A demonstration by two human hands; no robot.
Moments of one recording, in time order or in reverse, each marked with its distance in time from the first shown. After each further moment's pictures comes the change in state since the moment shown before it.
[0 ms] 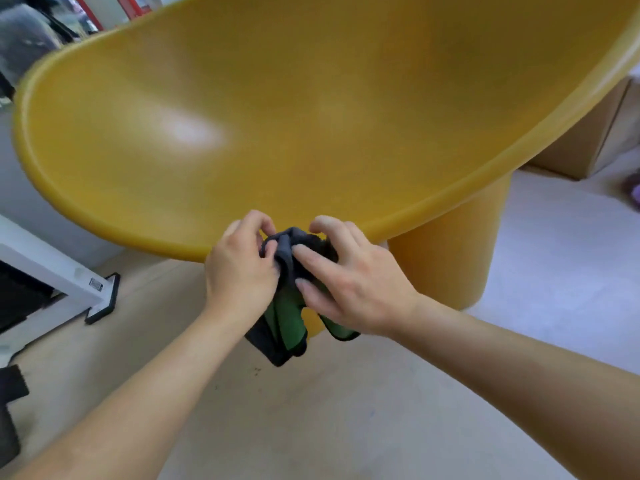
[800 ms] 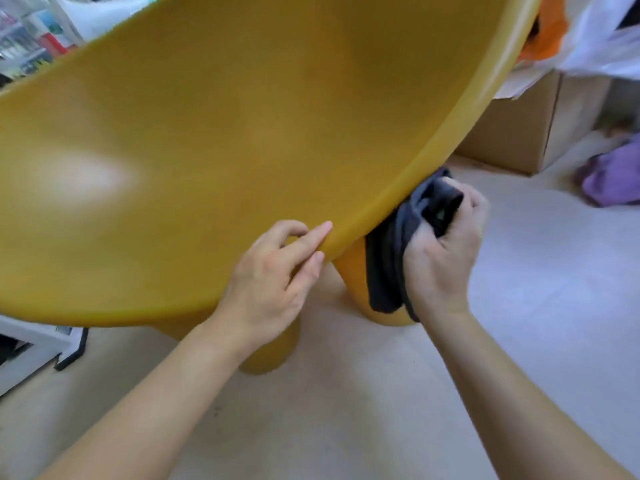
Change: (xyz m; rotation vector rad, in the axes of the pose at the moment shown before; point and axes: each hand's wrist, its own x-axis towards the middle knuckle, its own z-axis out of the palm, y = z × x) left_hand 0.021 0.113 0.063 -0.051 -0.266 0.498; right_hand -0.047 0.138 -0.060 0.499 0.822 0.934
